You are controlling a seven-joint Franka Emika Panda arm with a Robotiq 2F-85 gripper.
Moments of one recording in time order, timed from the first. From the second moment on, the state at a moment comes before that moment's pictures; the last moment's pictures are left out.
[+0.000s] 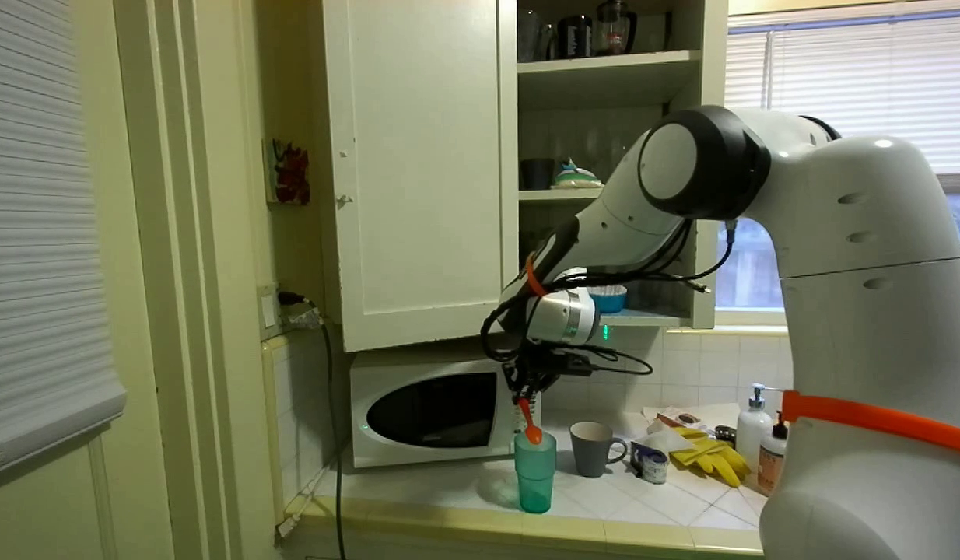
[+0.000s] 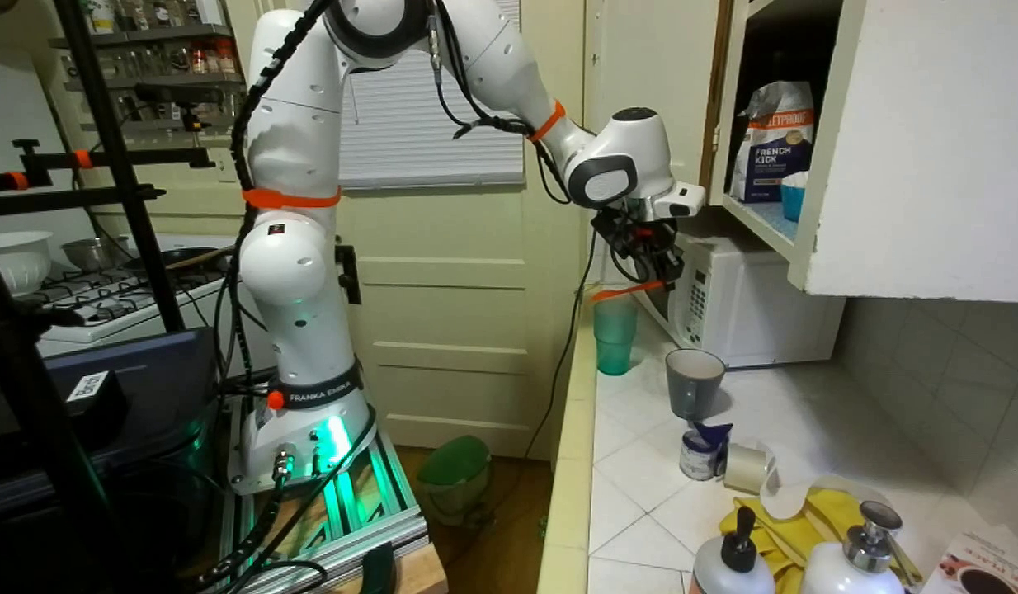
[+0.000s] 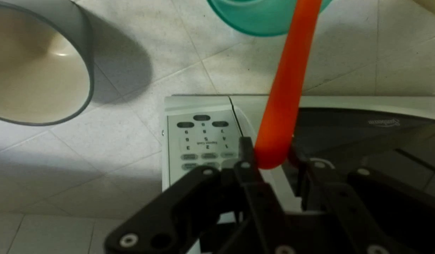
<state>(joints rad) -0.14 0.20 -0.04 -2.16 0.32 2.73 -0.14</state>
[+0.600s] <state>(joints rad) -0.14 0.15 -0.01 -2.25 0.32 2.94 -0.14</state>
